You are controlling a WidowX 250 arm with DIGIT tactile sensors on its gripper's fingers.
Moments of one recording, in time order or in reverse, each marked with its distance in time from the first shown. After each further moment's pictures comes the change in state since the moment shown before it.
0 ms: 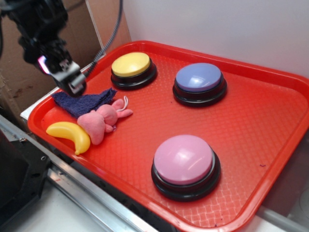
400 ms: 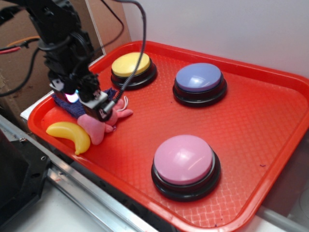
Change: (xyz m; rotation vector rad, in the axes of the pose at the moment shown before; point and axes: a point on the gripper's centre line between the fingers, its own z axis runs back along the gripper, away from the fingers) arm 0.005 -0.005 -0.055 0.013 0.077 0.112
